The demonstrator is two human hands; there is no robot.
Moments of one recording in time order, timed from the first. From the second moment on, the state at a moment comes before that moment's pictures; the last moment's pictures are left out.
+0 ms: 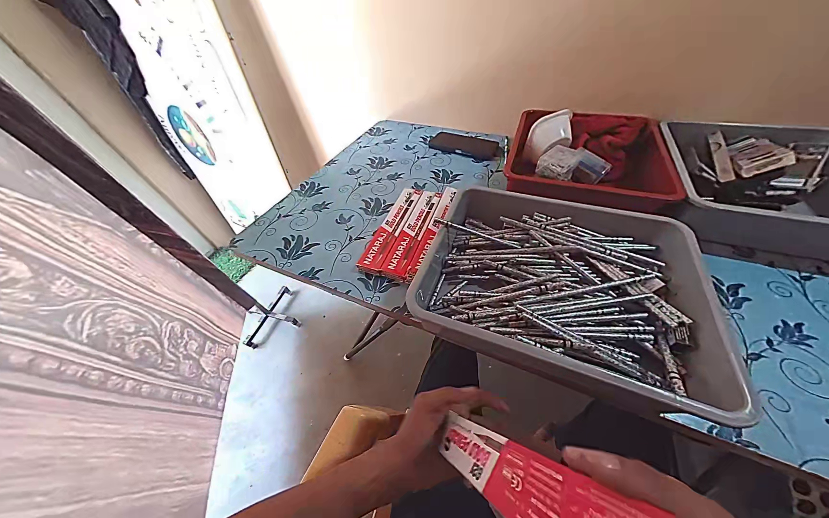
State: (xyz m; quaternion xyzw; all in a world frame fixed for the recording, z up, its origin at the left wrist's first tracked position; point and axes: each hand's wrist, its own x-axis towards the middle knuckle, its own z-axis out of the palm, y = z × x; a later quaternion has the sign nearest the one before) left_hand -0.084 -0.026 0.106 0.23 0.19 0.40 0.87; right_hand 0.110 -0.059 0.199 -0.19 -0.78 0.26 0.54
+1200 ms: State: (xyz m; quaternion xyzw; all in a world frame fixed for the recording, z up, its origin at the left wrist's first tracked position) left_hand -0.230 0.197 0.226 0.29 0.38 0.72 0.51; right_hand -0.015 0.134 0.263 -0.08 -0.90 0.10 0.42
